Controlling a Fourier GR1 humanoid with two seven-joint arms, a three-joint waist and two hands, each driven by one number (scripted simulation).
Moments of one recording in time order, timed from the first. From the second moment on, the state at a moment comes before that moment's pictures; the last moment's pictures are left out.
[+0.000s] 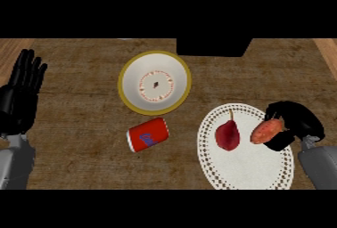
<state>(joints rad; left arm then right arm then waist) -0.25 0.29 0.20 -1.52 0.14 0.02 -0.01 -0.27 -0.45 0.11 -1.26 0.79 0.23 0.22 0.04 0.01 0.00</state>
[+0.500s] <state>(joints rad) -0.31 0.27 0.17 -1.50 0.13 0.01 -0.01 -0.54 -0.69 0.11 -0.90 0.83 0.25 -0.26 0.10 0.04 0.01</state>
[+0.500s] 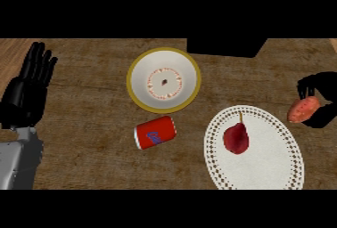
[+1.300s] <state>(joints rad) -0.30 0.30 0.20 -1.48 0.13 0.01 -0.01 -0.97 -0.74 -0.06 -0.54 0.75 0.20 -0.70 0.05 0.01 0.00</state>
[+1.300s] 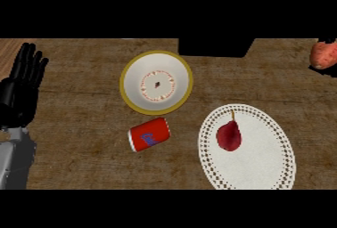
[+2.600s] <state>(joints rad) -0.27 0.30 0.23 -1.49 0.13 0.01 0.00 -1.30 -0.25 -0.04 -0.63 0.62 0.48 -0.26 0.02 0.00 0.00</state>
